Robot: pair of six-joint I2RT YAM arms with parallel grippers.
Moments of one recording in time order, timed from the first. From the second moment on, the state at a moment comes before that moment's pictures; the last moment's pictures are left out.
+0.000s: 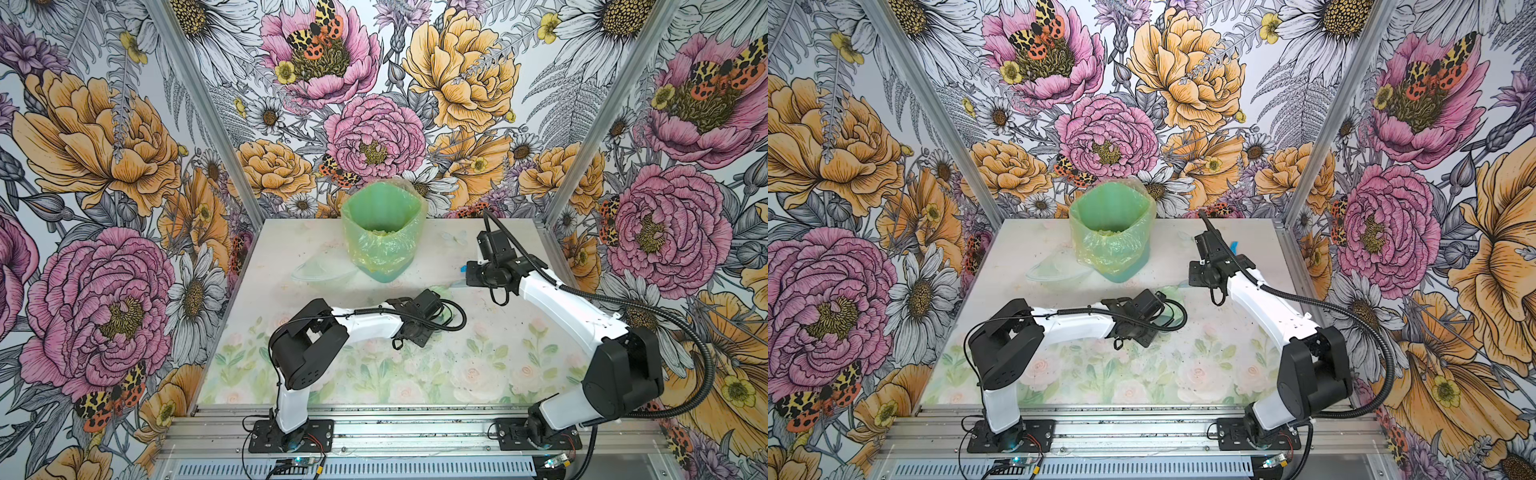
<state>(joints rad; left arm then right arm) -0.94 1.89 1.18 -0.42 -0.12 -0.24 0.35 1.53 1.23 -0.69 0.08 0.34</state>
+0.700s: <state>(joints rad) -0.94 1.89 1.18 -0.41 -0.12 -0.26 0.47 1.46 1.07 -0.68 0.06 0.34</state>
